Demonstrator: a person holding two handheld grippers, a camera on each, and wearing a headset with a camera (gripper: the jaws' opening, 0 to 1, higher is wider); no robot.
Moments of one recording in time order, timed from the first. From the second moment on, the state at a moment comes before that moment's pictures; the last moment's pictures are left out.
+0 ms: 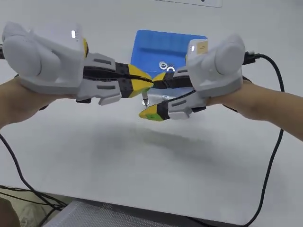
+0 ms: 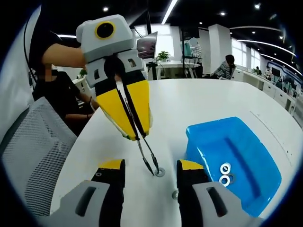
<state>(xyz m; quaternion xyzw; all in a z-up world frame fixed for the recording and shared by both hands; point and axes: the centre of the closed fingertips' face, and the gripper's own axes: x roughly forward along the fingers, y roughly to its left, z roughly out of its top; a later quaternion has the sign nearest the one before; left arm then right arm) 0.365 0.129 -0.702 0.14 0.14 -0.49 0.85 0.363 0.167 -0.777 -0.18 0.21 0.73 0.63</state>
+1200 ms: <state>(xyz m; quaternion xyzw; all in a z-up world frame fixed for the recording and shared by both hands) 0.365 0.135 -0.712 0.14 0.16 -0.49 0.85 0.355 0.172 -0.775 -0.24 0.16 0.75 0.59</state>
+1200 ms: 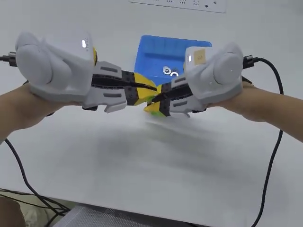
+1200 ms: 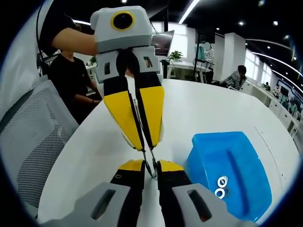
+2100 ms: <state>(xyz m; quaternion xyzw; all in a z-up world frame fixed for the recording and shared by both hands) 0.348 0.157 -0.689 0.06 0.15 -0.42 0.89 0.350 0.168 -0.736 -0.23 0.14 0.75 0.61</state>
